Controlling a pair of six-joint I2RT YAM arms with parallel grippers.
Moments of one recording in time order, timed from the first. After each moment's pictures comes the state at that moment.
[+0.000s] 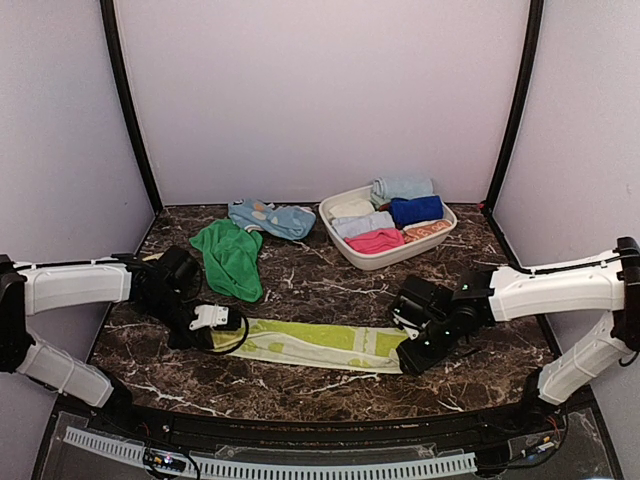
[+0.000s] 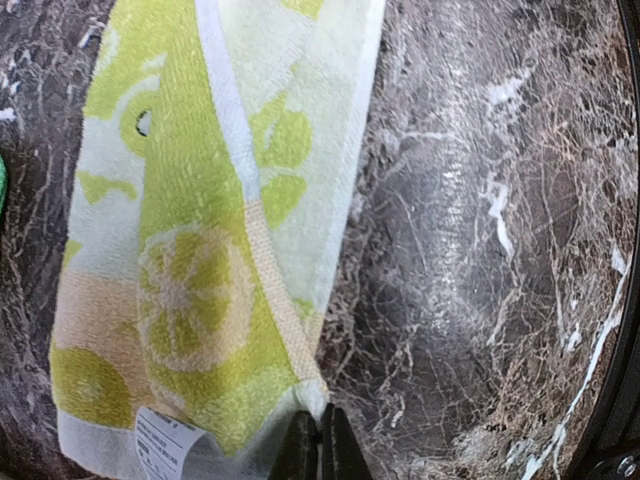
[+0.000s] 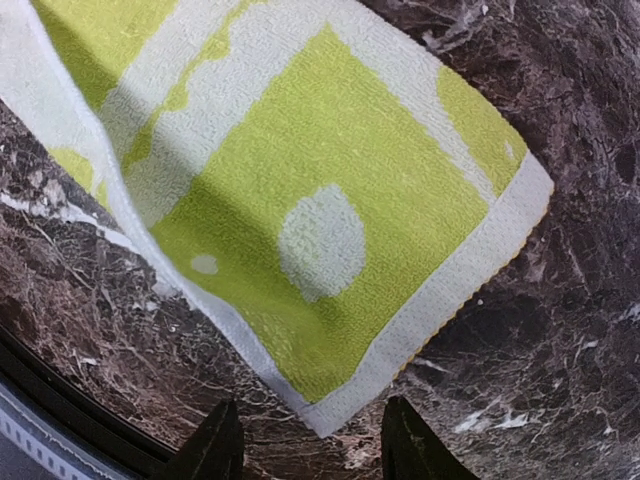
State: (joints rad) left arm -0.49 1.32 0.70 -0.74 0.27 0.94; right arm 1.05 1.42 0.85 -0.80 0.07 0.50
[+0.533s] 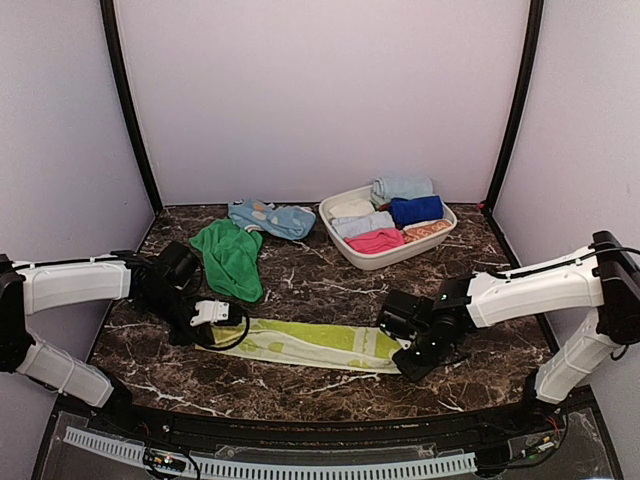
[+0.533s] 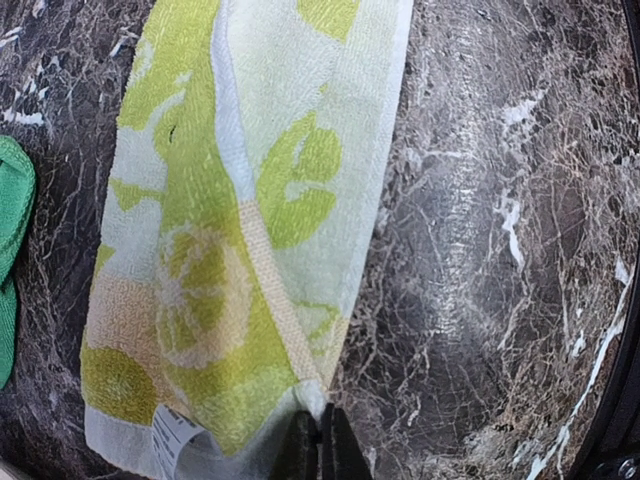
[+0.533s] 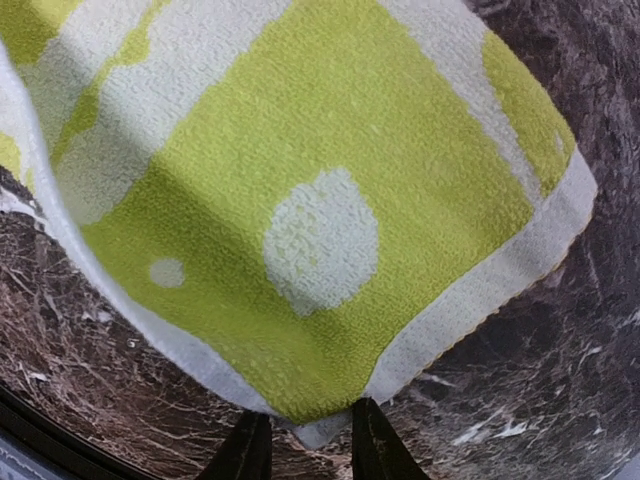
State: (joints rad) left arm -0.49 1.32 0.73 -0.74 0.26 0.92; right arm 1.10 1.54 0.87 -0.82 0.12 0.48
